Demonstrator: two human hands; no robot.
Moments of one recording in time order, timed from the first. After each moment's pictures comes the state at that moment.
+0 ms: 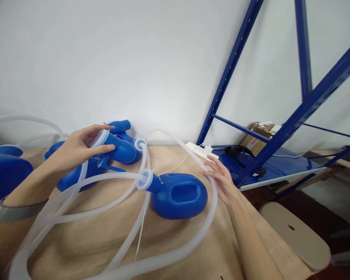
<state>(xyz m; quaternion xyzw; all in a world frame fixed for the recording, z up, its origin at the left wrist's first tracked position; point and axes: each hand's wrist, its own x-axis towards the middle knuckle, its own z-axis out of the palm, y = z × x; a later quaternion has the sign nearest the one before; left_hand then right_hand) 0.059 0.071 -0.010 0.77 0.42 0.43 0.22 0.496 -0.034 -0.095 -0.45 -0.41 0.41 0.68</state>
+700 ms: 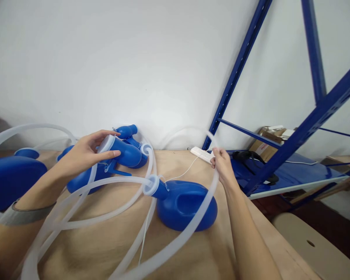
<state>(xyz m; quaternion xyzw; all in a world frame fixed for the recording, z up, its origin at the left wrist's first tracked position) 0.053 0.068 -0.008 0.77 0.42 0.43 0.23 0.488 0.044 -0.062 -0.65 -0.40 0.22 0.61</state>
